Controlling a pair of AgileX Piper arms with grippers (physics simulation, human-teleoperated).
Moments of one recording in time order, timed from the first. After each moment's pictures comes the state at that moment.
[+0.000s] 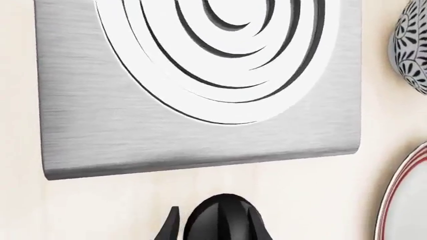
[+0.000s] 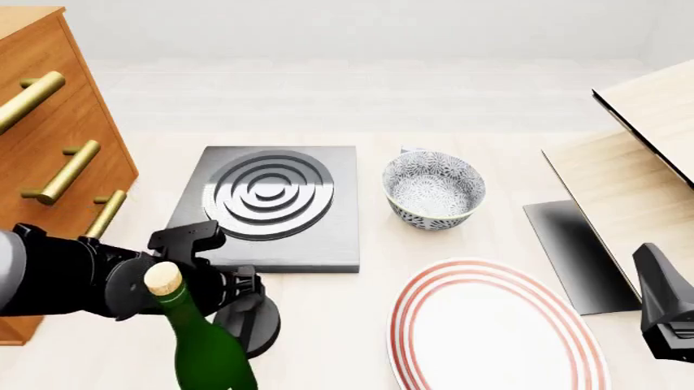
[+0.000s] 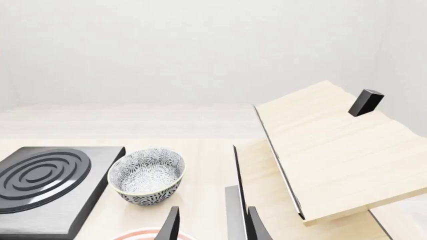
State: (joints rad) left arm -0.47 1.54 -0.50 0.06 -0.34; right arm 0.00 0.03 -0.02 -0.01 0.00
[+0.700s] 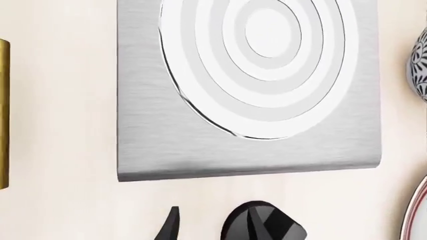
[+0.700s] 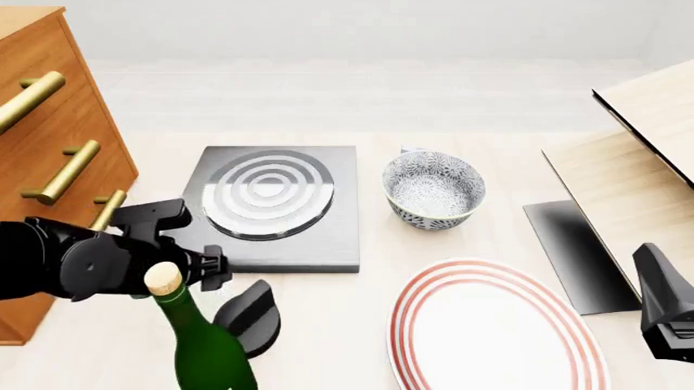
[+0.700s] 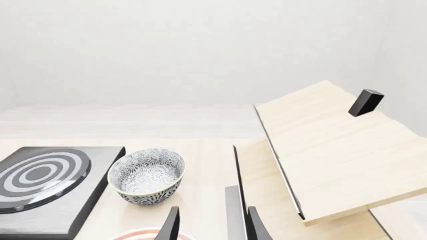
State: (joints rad) left arm -0.32 1.44 -0.52 0.16 -0.35; right arm 0.00 0.03 -0.02 -0.01 0.00
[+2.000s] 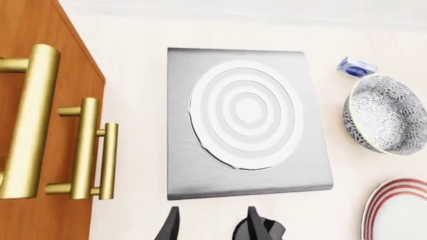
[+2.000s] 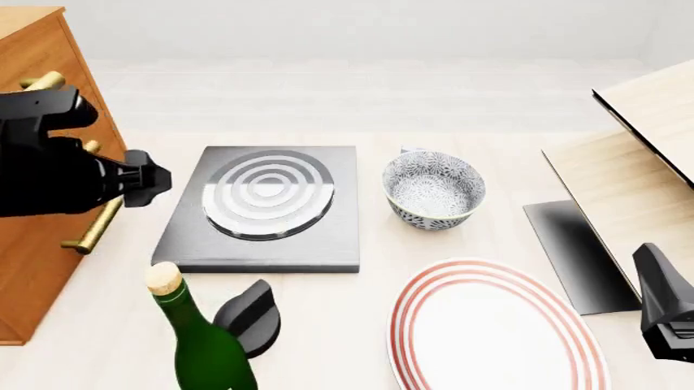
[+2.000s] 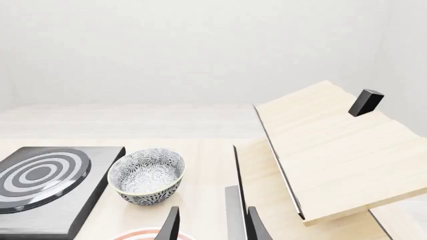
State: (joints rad) left arm -0.18 1.05 -0.75 0.48 -0.18; right arm 0.00 0.03 -0.02 -0.01 0.00
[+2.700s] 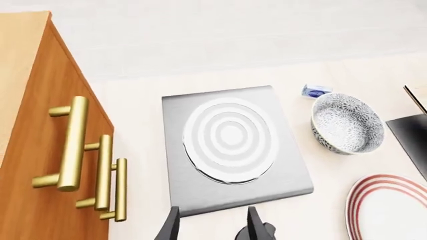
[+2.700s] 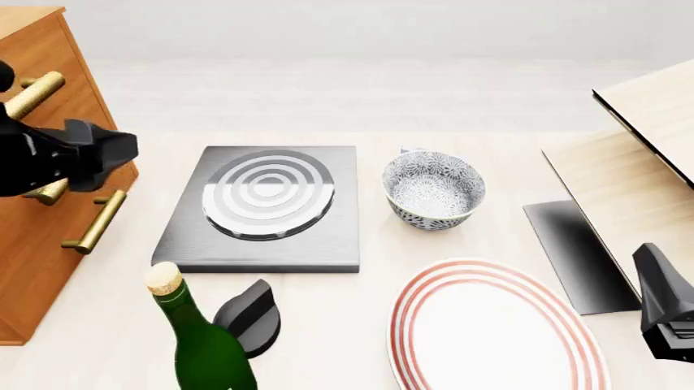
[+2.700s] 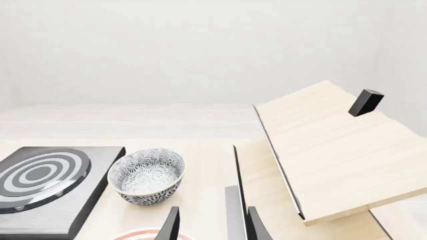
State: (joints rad) left arm -0.22 0.82 -0.78 0.52 -0.07; right arm 0.00 0.03 -0.02 -0.01 0.00
